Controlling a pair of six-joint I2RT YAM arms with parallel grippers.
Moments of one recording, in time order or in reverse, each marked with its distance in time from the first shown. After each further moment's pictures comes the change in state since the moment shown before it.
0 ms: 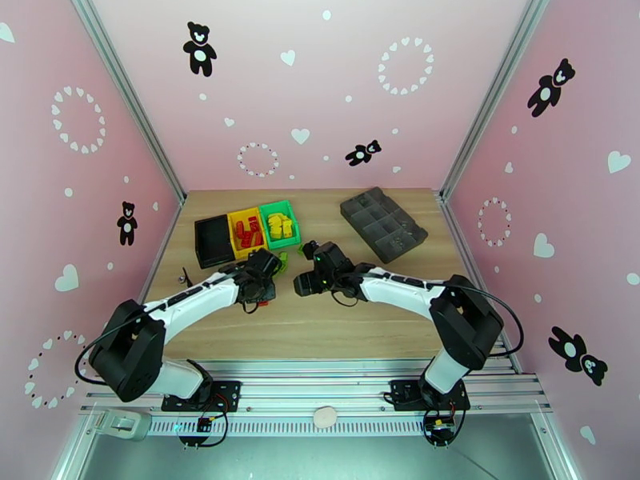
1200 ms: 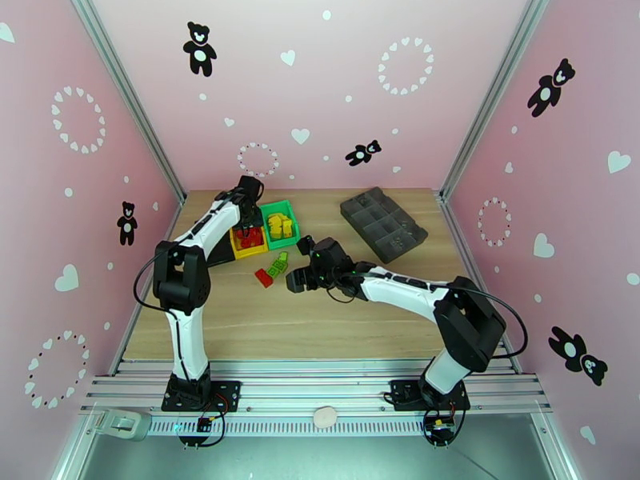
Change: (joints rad) left arm 0.339 0.615 0.910 -0.199 -0.056 0.248; right arm 0.007 -0.042 0.008 0.055 -0.061 0.014
